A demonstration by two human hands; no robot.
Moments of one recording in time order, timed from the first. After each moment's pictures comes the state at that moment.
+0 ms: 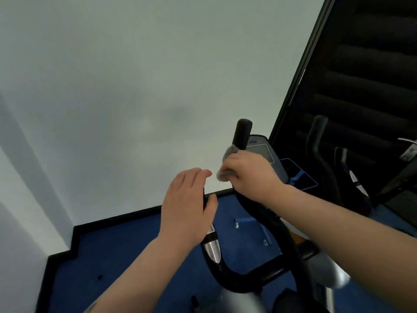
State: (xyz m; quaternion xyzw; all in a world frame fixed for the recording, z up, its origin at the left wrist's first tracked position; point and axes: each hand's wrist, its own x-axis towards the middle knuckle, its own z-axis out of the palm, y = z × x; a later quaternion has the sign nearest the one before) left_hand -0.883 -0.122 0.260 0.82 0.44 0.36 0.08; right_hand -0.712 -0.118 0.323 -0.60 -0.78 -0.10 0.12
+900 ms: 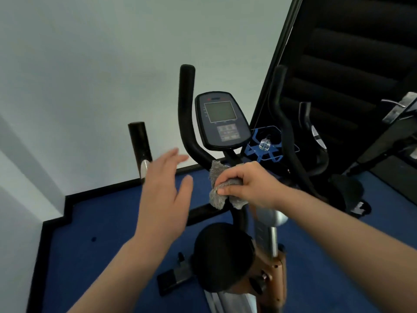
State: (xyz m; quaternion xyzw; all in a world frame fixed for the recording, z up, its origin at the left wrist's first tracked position) left_hand -0.834 -0.235 0.249 0.75 0.44 0.43 0.24; right_hand -0.622 -0.249 0.264 -0.59 -0.71 0.28 0.24
